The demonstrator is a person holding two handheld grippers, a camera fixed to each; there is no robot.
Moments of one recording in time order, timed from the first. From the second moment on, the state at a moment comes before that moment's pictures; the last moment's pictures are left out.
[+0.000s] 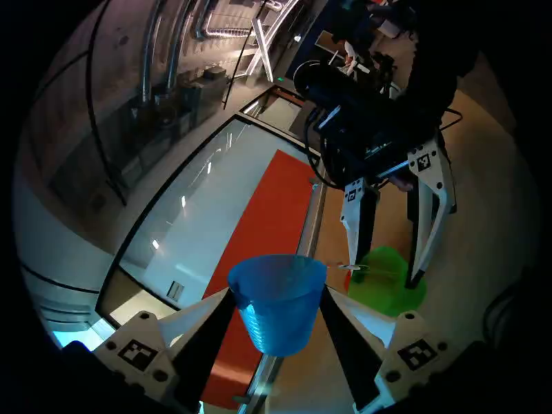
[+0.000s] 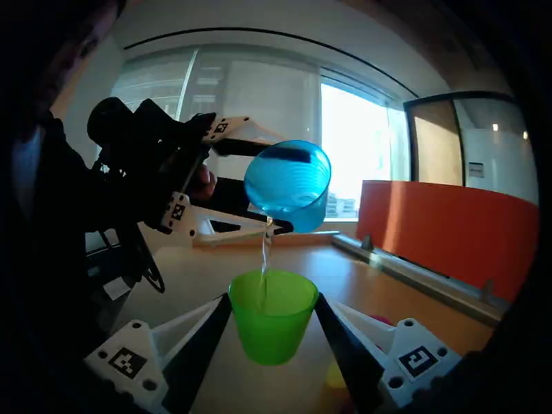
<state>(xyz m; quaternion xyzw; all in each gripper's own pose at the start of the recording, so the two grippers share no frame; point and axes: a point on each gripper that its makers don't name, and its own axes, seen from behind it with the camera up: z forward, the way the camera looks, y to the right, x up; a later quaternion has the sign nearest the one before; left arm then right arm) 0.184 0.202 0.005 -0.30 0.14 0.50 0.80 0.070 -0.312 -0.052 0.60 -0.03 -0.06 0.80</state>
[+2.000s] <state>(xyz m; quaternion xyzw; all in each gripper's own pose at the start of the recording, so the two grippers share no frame) 0.185 0.204 0.001 -0.30 0.15 0.53 0.78 0.071 -0.307 -0.051 0.60 -0.03 -0.07 0.80</state>
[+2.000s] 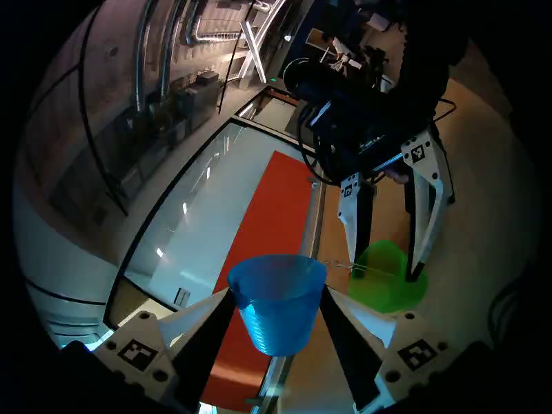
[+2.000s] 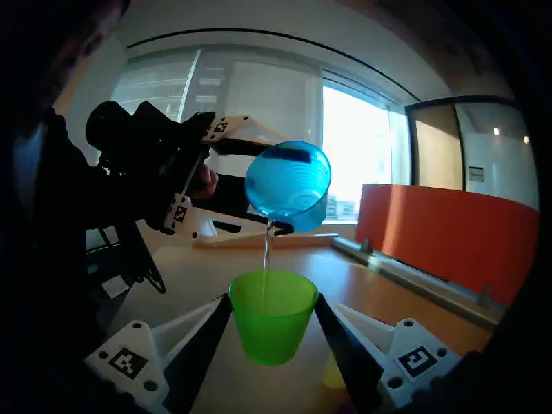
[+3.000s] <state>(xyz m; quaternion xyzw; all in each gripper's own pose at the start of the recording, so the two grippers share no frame) 0.184 0.202 -0.003 -0.29 0.16 0.55 0.77 0.070 -0.308 -0.052 0.60 -0.03 -0.07 0.80</state>
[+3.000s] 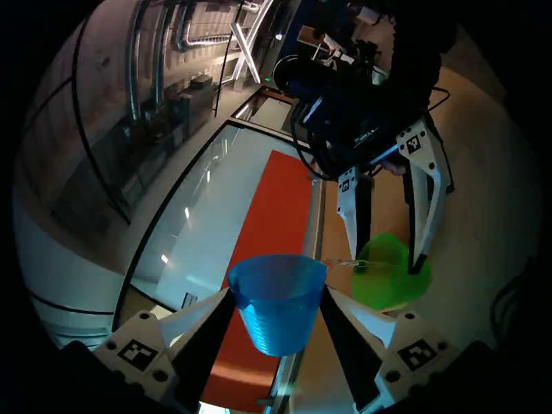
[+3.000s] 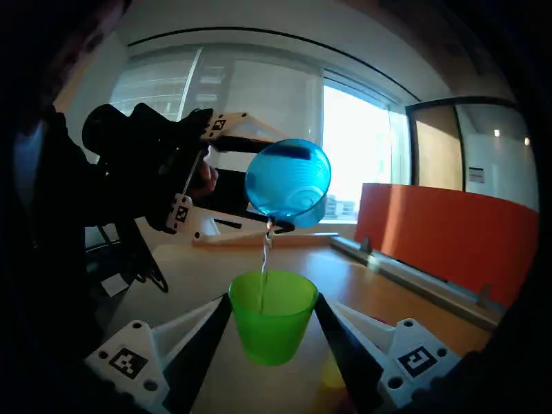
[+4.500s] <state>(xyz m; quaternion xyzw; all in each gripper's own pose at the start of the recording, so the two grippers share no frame) 0.191 0.206 -0.004 -0.28 0.17 0.57 0.75 0.068 -0.306 -0.052 0.60 -0.03 -0.07 0.80</state>
